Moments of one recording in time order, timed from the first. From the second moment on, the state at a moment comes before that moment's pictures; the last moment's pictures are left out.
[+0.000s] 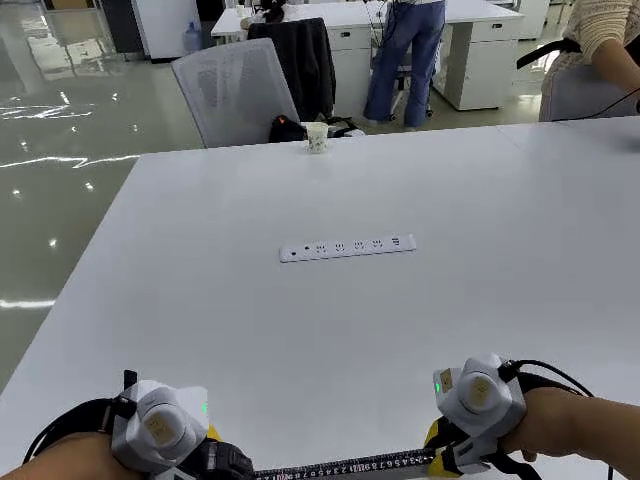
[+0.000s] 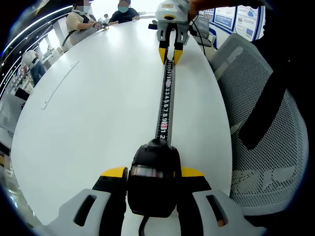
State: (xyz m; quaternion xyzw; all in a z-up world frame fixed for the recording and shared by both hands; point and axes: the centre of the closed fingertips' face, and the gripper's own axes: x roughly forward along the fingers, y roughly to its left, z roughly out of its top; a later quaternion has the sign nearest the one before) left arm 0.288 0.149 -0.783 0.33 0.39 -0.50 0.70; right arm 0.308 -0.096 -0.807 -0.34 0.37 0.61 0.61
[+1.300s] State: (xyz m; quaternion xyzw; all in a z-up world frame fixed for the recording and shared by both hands) left arm 0.273 0.150 -0.761 0.27 0.42 -0.51 0.70; right arm 0.300 -0.108 -0.793 -0.39 0.36 0.62 0.57
